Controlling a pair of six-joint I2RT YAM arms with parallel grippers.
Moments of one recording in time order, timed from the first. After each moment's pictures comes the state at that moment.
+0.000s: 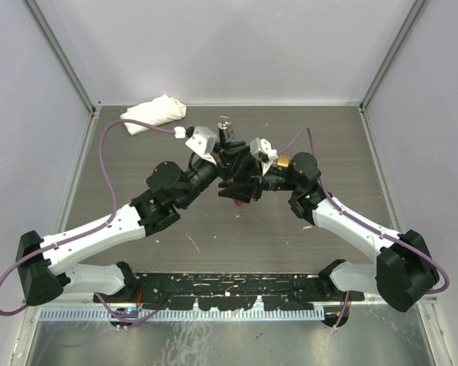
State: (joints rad) left arm -1.01 1.20 1.03 0.45 -0.19 -0.12; right arm 0.59 1.22 0.77 0.65 -1.01 0.27
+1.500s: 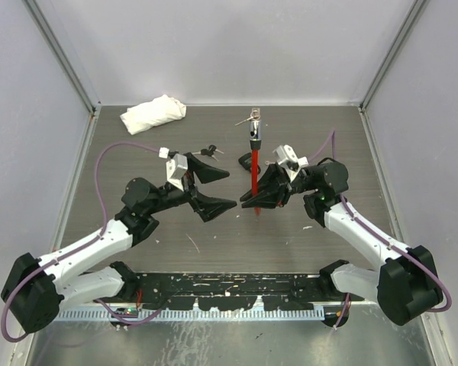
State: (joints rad) left arm -0.72 1.01 0.61 0.72 0.59 -0.38; right arm 0.43 1.13 0.68 1.04 -1.38 0.59
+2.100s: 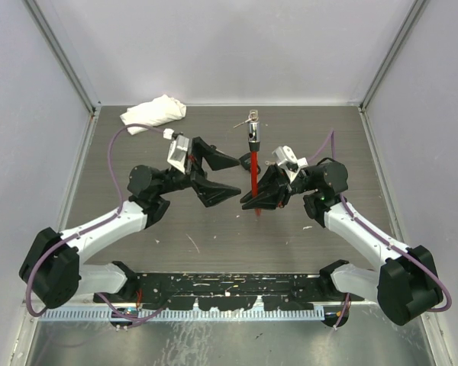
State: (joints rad) left arm -0.67 1.24 0.73 1.06 0.77 -0.60; right arm 0.43 1.13 0.68 1.03 -1.40 0.58
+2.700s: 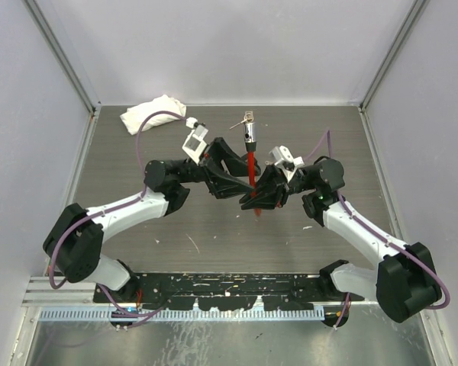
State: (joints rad) left arm -0.73 1.48 0.92 1.34 0.89 -0.92; right arm 0.43 1.15 0.68 0.98 -1.41 0.54
